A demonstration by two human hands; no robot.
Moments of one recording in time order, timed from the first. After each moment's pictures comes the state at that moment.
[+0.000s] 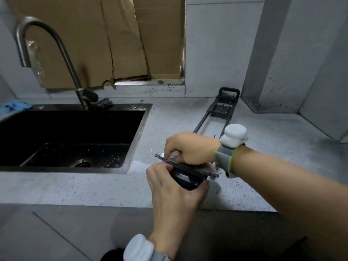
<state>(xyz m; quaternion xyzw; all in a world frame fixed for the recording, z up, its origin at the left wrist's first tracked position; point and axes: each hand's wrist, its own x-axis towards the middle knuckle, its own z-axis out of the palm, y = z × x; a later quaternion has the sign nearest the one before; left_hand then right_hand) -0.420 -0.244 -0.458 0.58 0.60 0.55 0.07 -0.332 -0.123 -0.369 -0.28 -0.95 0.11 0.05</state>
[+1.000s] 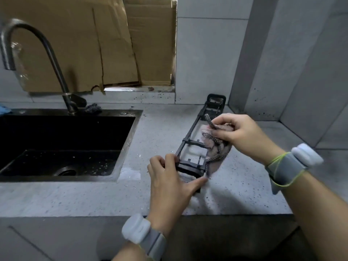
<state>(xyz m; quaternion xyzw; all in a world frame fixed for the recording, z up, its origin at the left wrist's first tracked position) -0.425 -0.215 -0.441 0.66 0.60 0.44 0.11 -0.230 -0.152 -0.328 -0.46 -0.76 0.22 0.41</state>
